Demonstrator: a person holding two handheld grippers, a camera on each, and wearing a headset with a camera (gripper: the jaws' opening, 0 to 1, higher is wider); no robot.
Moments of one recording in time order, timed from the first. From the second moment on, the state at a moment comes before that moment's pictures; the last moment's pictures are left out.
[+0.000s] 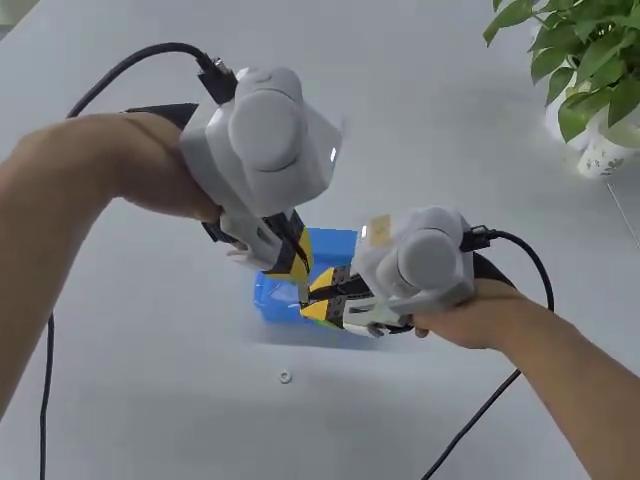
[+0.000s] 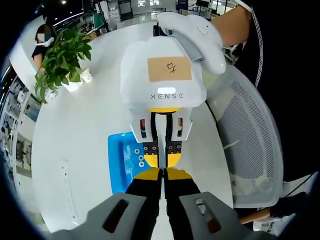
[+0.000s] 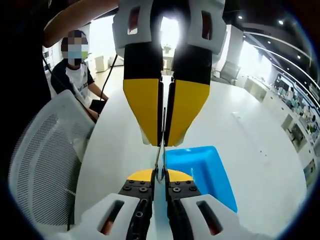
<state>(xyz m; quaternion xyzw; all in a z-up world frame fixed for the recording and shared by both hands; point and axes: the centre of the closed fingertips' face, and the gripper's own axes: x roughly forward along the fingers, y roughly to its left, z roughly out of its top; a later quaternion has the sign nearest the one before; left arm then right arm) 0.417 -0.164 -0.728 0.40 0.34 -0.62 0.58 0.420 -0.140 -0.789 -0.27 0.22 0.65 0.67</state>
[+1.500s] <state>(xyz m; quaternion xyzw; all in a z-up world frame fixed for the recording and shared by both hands) 0.466 -0.161 -0.778 0.40 0.34 -0.63 0.57 0.467 -0.137 -0.838 -0.26 0.26 0.65 0.67</state>
